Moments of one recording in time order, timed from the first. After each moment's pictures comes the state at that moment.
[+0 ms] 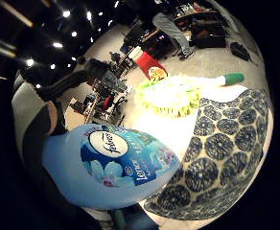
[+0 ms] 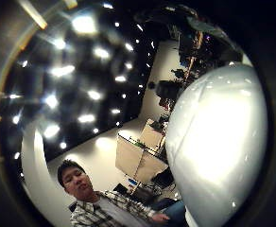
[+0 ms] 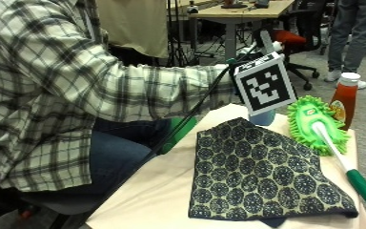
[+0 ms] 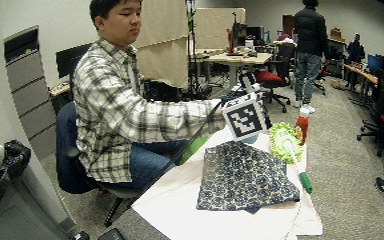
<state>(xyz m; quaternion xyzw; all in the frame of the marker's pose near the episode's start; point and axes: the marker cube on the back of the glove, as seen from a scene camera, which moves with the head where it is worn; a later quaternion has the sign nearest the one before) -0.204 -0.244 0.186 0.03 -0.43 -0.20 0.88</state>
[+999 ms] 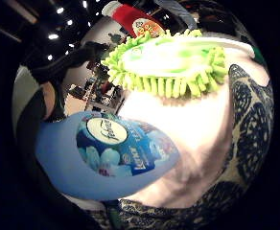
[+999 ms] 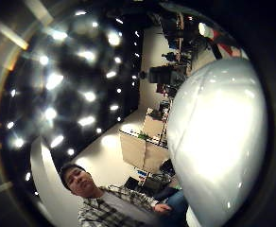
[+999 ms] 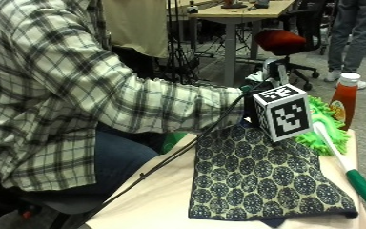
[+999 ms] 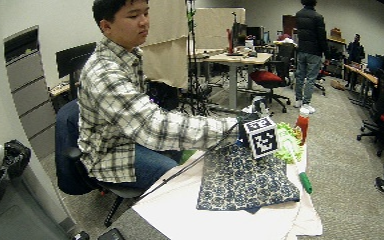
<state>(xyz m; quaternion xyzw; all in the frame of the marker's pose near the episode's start) -0.190 -0.252 0.267 -0.12 -0.43 -0.21 0.87</state>
